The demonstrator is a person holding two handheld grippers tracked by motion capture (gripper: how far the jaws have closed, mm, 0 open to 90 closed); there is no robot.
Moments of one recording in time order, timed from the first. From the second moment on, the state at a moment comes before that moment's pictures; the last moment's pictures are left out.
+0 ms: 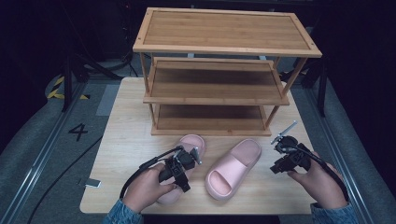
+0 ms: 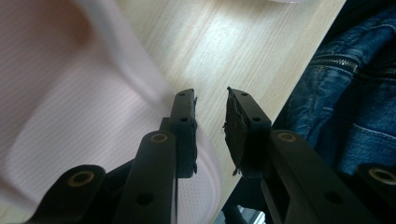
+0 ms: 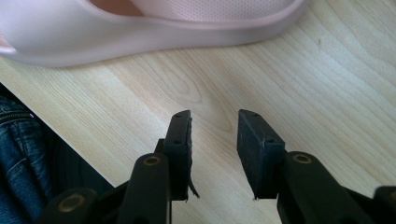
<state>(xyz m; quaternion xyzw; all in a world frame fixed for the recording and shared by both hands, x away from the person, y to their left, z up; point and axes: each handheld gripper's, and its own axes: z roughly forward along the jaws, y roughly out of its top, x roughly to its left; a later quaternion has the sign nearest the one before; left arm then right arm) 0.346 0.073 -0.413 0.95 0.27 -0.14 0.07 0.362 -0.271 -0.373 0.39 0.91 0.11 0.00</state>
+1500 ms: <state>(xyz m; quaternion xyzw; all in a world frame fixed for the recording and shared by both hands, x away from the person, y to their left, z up) 0.362 0.073 -0.411 0.91 0.38 0.00 0.18 0.357 -0.277 -0.376 0.40 0.91 0.11 0.00</state>
